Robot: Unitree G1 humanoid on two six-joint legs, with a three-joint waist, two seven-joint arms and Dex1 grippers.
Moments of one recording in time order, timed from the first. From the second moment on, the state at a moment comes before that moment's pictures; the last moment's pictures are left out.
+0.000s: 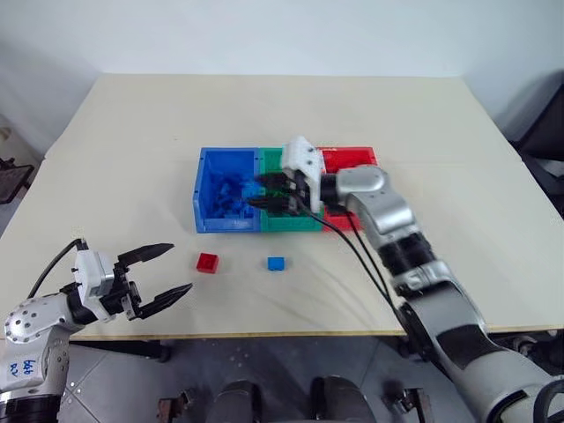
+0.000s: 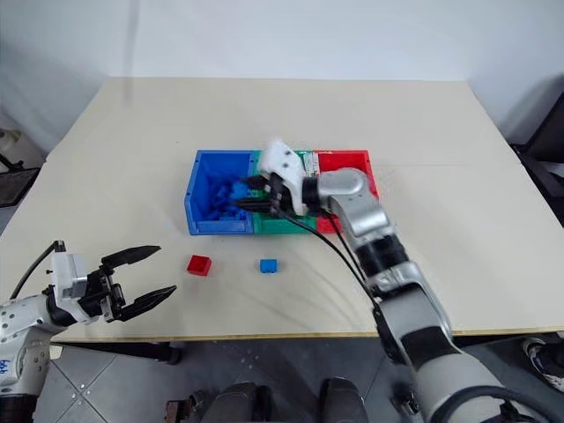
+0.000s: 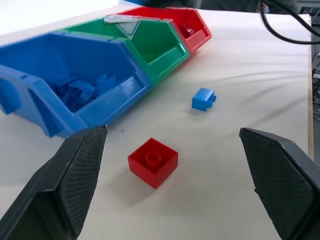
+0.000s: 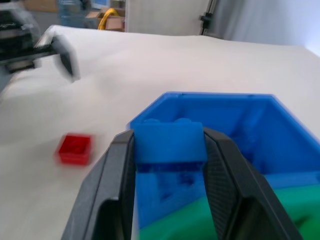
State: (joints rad) left arm 0.05 0.66 0.37 0.00 -0.56 -0.07 -1.15; right arm -1.11 -0.15 0.23 0.68 0.17 0.07 1.05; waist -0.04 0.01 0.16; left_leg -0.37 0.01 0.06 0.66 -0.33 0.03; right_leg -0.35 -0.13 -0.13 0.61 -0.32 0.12
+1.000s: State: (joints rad) left arm 0.01 0.65 0.35 0.01 -0.55 -0.07 -1.14; right arm -0.82 -0.37 0.15 0.48 0.24 -0.01 1.35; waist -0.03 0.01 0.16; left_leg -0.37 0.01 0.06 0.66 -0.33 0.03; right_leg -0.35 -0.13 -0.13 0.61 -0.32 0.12
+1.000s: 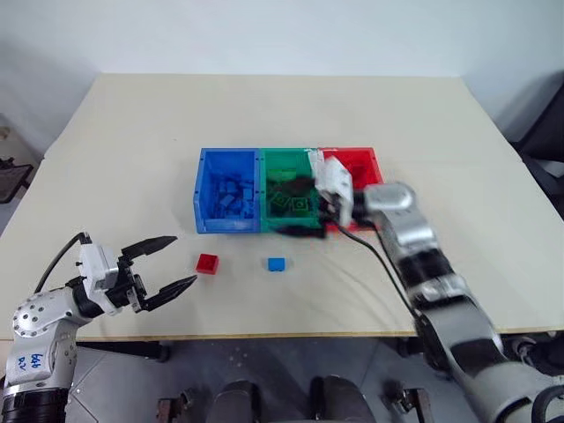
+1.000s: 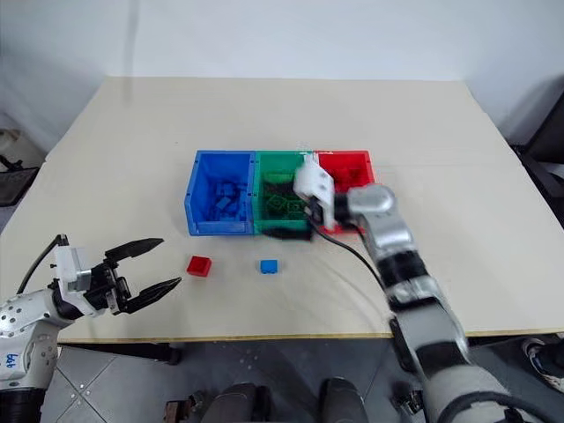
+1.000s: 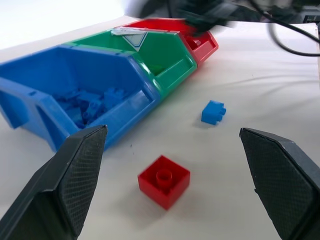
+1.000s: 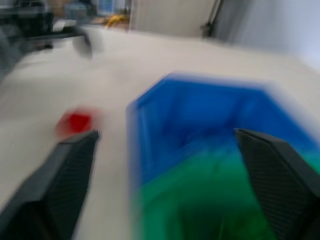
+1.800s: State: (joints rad) left arm 0.04 0.69 0.35 0.05 -0.55 -0.07 -1.23; right arm -0.49 -0.62 0.19 0.02 0.22 0.25 1.23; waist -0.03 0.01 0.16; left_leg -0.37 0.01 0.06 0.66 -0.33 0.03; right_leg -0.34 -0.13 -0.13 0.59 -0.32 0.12
